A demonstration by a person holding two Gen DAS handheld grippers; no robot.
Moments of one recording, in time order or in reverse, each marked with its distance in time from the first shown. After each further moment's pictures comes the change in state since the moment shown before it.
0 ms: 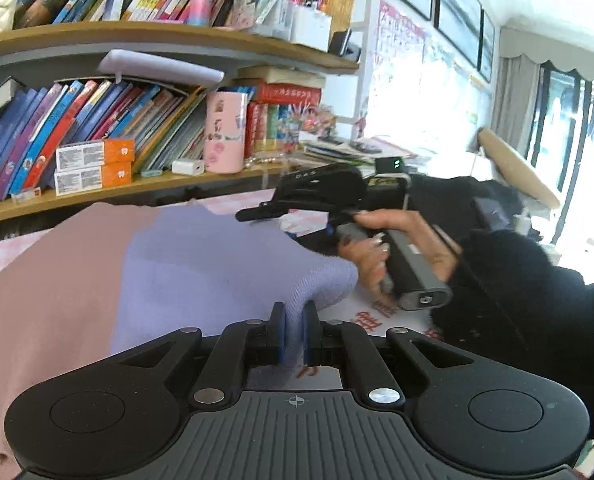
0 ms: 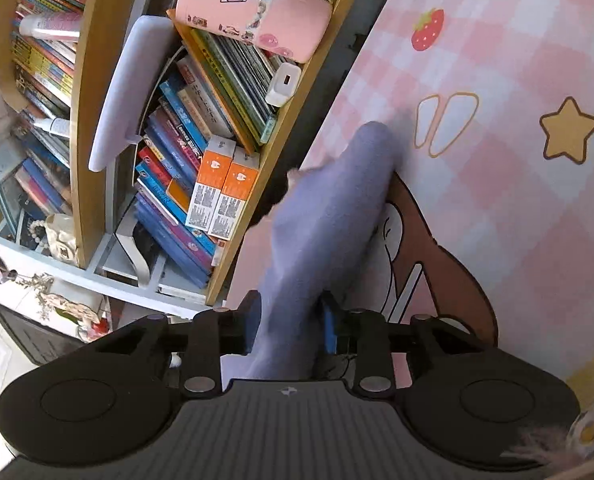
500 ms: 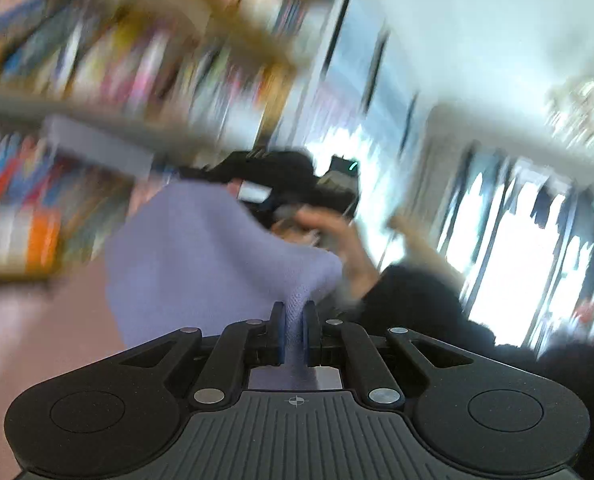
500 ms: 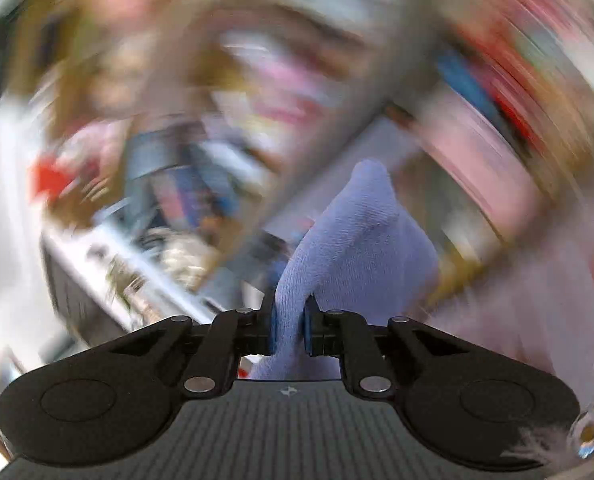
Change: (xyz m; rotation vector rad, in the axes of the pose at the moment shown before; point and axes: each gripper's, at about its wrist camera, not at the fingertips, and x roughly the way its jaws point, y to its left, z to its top) left arm -0.051 0.017 0.080 -0.088 -0.368 -0.341; right arm -0.056 0.197 0.039 -0.491 -0.190 0.243
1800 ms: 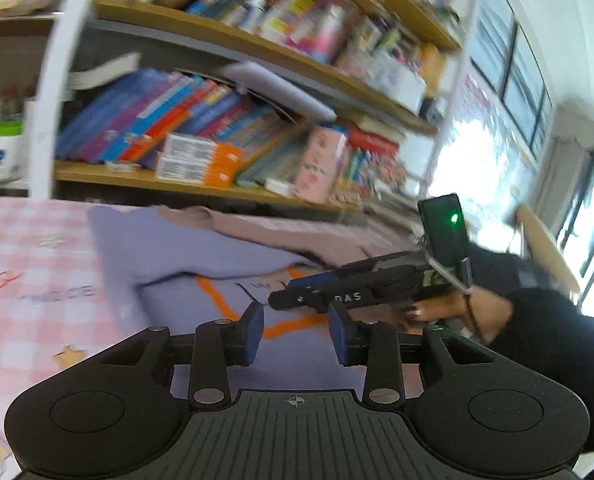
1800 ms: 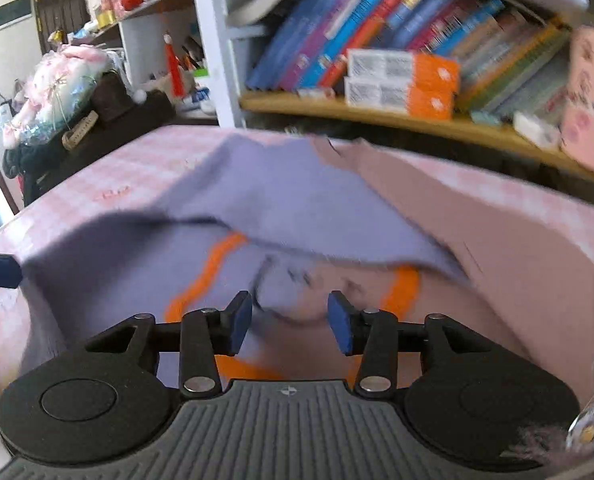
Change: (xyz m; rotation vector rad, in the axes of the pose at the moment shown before) left arm -0.049 0.087 -0.085 -0.083 0.249 0.472; right arm 0.082 -0.020 -0.201 -0.603 0.619 -0.246
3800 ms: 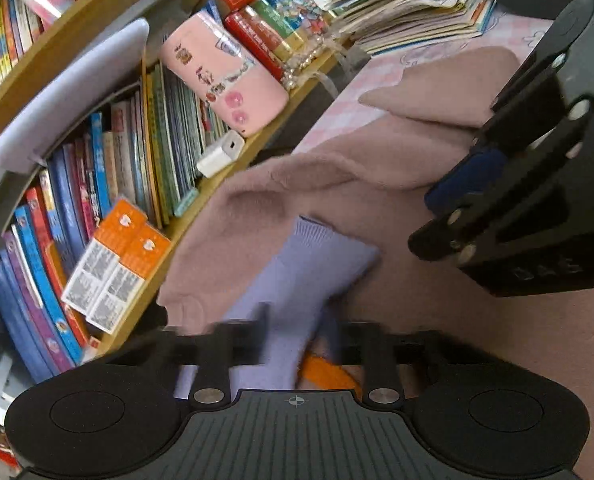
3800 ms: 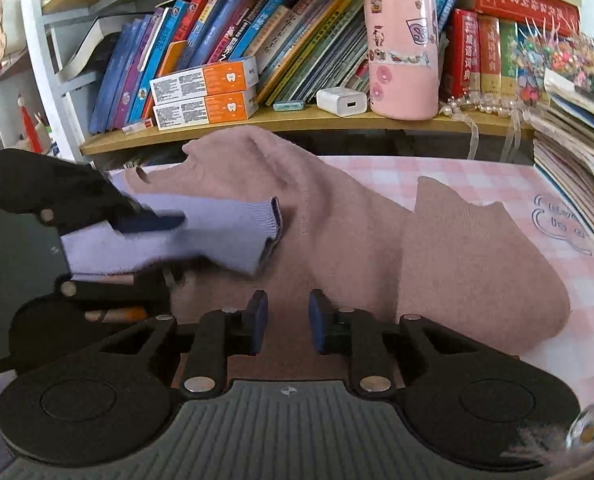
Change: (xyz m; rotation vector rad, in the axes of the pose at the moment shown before) left arm 0.252 -0.099 0.045 0.842 0.296 0.368; right arm -0.044 -0.097 -0.016 0.215 -0.053 -0.309
